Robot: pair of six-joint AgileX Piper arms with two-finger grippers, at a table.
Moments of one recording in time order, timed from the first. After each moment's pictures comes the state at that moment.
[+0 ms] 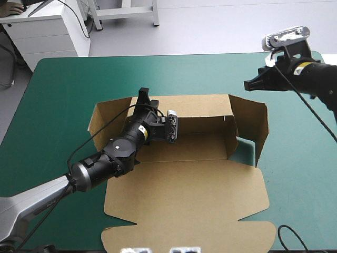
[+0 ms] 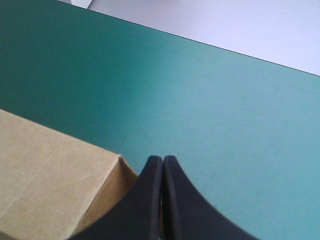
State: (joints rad) left arm -0.82 1.47 -1.01 1.50 0.45 -0.20; right arm 0.15 1.35 -1.65 0.18 0.98 -0.27
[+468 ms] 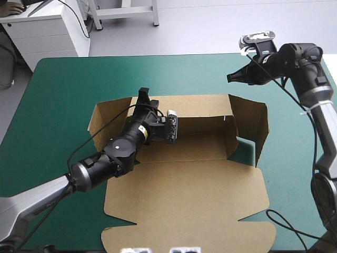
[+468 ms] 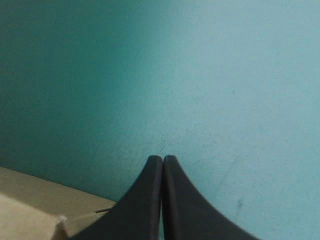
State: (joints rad) left arm -0.82 1.47 -1.01 1.50 0.45 -0.20; right arm 0.15 1.73 -1.82 0.17 1.06 -0.19
